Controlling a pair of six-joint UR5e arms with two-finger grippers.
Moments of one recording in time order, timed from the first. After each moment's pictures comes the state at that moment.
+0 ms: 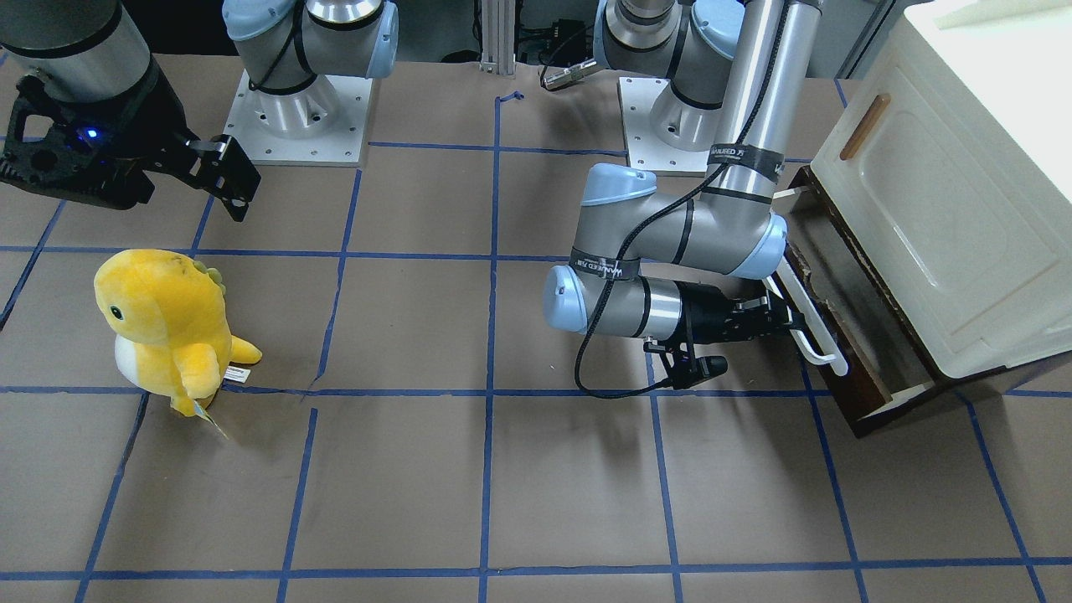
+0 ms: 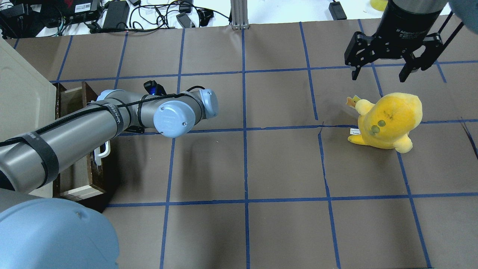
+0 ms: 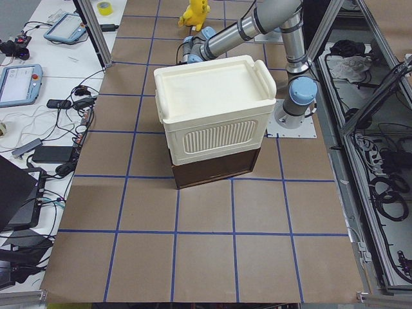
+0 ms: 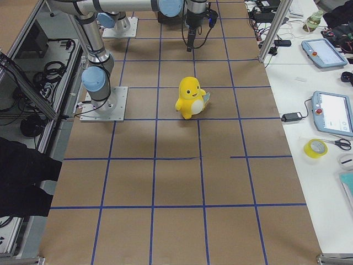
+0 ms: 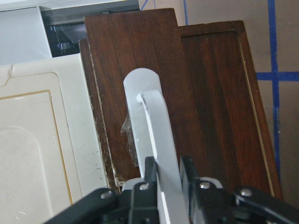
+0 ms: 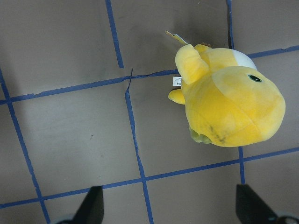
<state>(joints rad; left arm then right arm) -1.79 -2.07 -1.80 -1.65 2.84 -0.69 1.51 -1.53 1.48 -1.44 -1.63 0.11</state>
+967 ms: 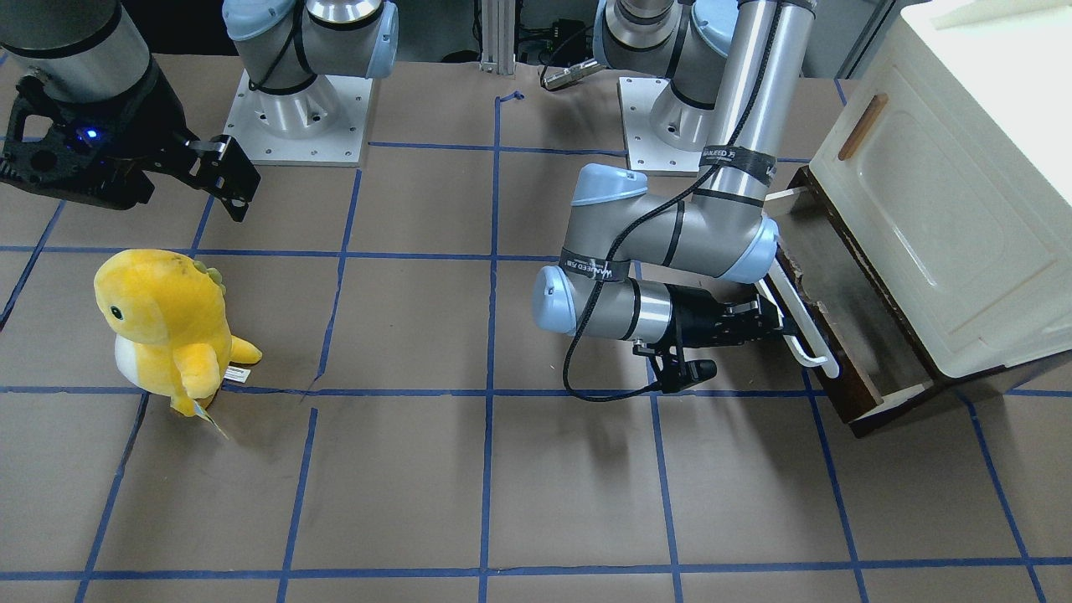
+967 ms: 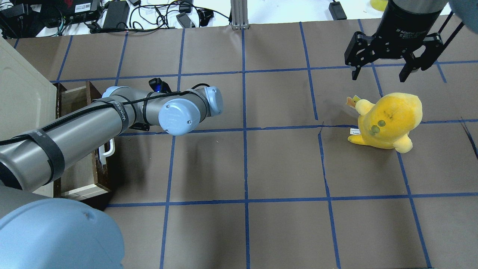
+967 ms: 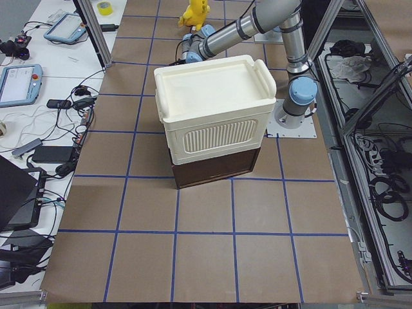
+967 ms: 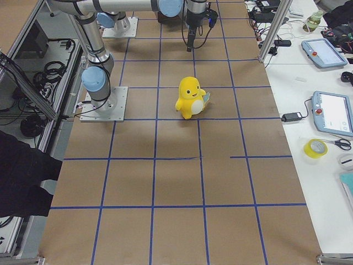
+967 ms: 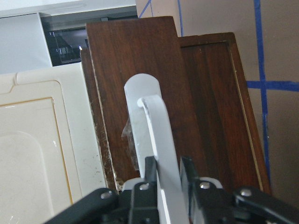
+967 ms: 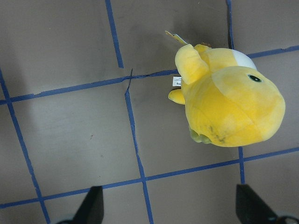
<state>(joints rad) -1.81 -2.08 -1.77 -1.65 2.81 -0.68 1.51 -1.53 1.48 -1.44 -1.63 0.11</state>
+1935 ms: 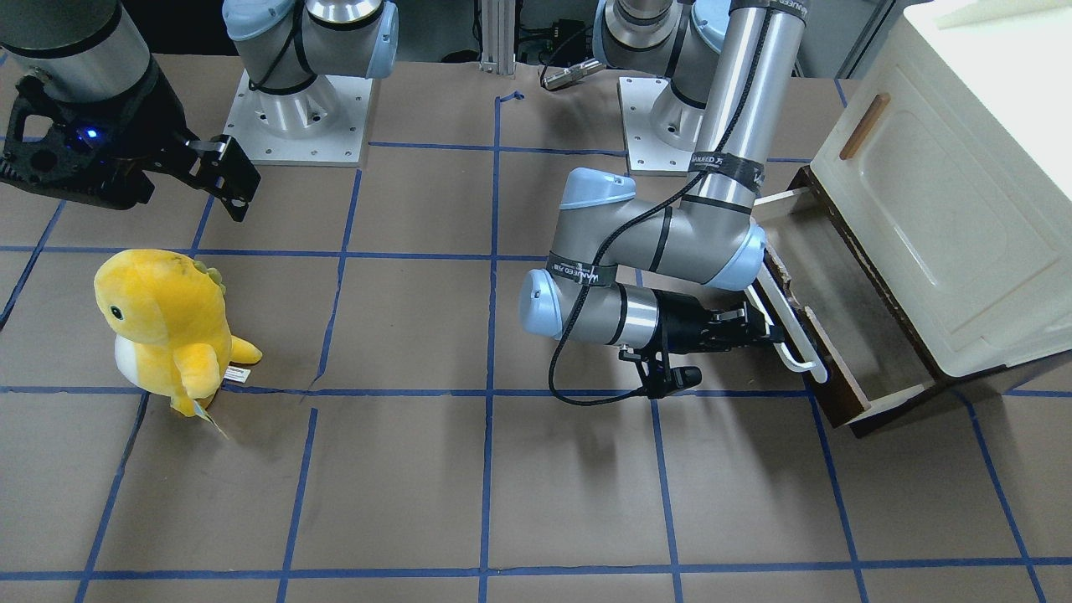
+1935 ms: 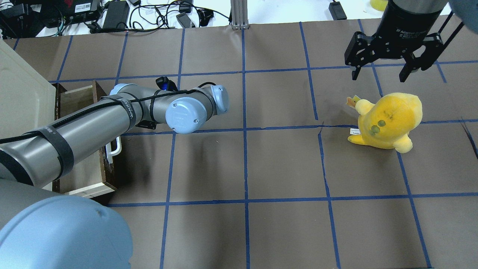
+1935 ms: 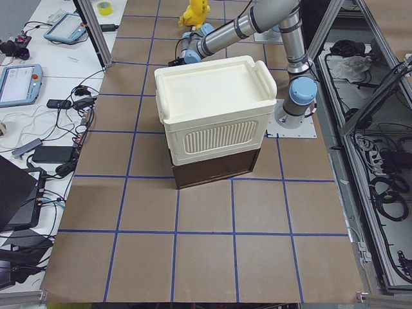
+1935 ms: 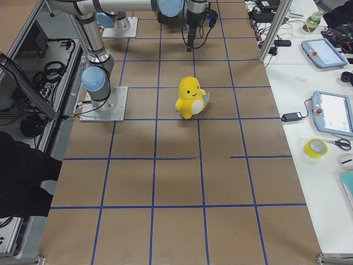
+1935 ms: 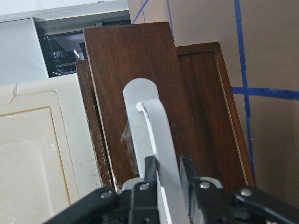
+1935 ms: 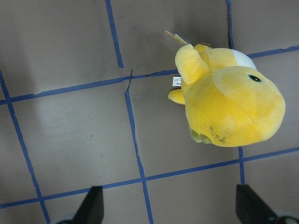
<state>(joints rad) -1.84 -2.10 -1.74 -1.65 2.80 -0.66 1.51 -1.53 1.48 -1.44 -1.63 0.11</state>
